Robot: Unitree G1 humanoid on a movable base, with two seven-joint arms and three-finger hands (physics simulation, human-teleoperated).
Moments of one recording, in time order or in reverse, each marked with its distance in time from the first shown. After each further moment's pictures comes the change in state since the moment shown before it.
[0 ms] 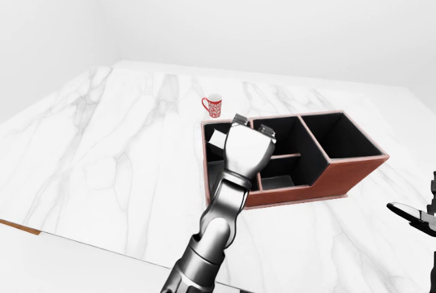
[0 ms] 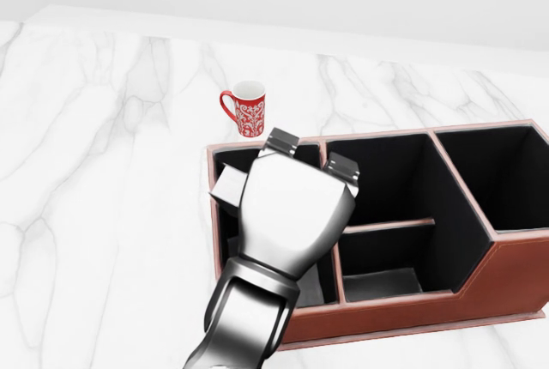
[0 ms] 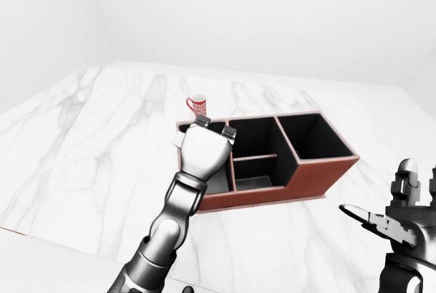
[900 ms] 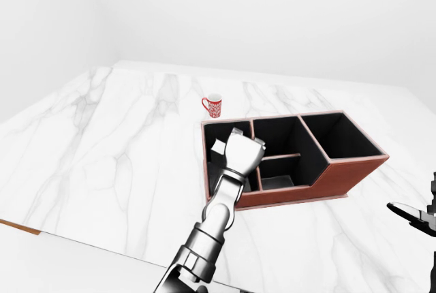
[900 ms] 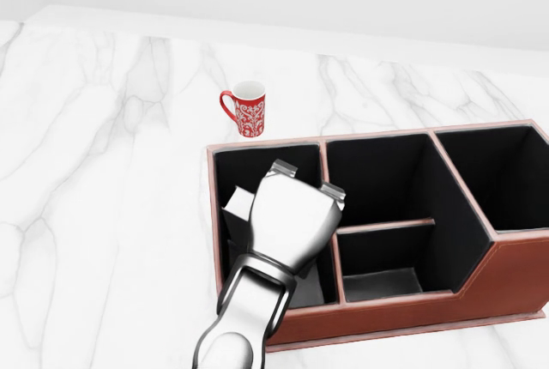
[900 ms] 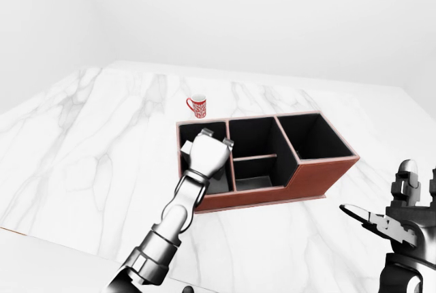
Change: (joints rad) left arm -0.113 -0.020 0.121 0.419 -0.073 0.000 0.147; right arm -0.001 -0.004 -0.001 0.013 -0.001 -0.004 -0.003
